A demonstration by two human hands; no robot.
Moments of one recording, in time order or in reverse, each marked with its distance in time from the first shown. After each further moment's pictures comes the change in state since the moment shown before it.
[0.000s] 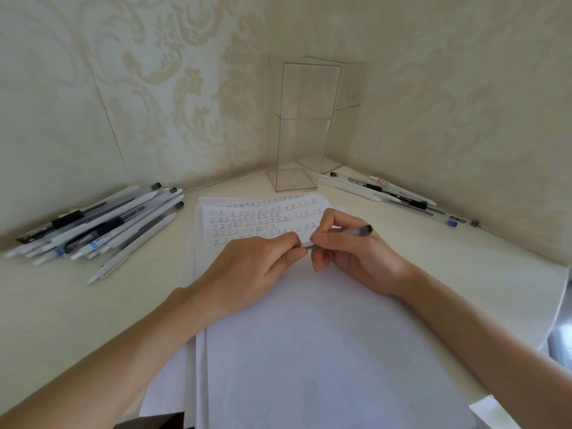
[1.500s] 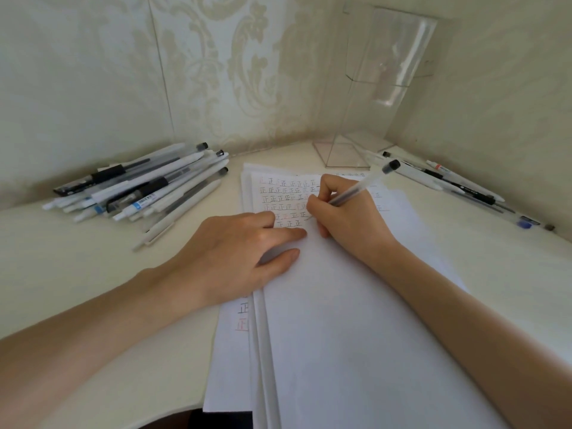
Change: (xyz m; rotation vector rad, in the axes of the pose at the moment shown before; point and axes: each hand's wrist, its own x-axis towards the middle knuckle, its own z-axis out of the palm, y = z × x) left_hand -0.047 -0.049 -0.034 0.248 -0.050 -0.068; right_hand 0.069 0.022 0.070 -0.688 0.348 0.027
